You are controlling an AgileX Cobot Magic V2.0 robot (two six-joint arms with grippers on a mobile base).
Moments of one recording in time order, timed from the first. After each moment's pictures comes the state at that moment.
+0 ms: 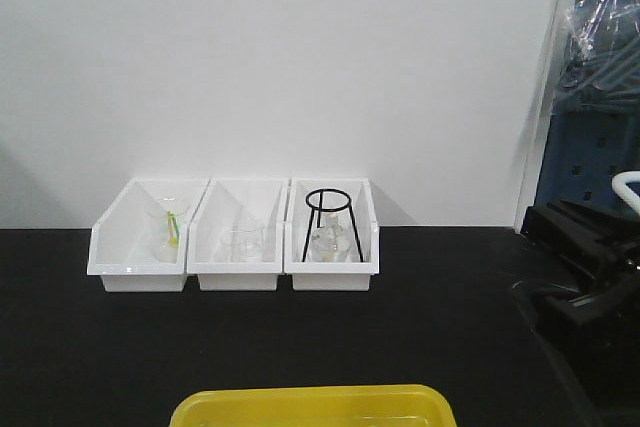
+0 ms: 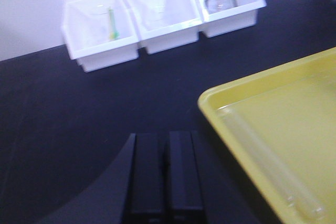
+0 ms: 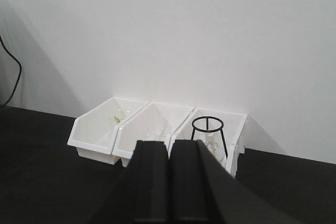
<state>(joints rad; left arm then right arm) -0.19 0.25 -0.20 0.07 0.31 0.00 0.43 0.87 -0.77 -0.97 -0.02 1.03</state>
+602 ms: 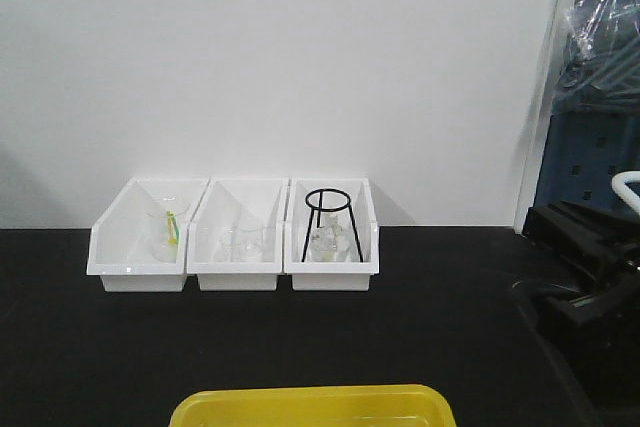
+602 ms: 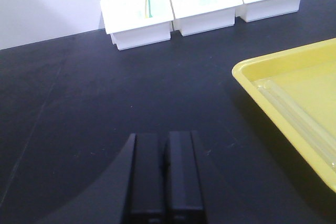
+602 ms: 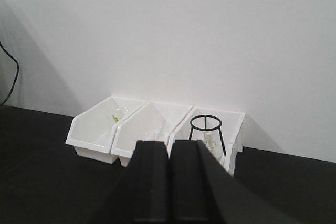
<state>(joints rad) -0.09 -0.01 0.03 0.07 0.29 0.00 0.43 0.87 -0.76 -0.97 -0.02 1.03</state>
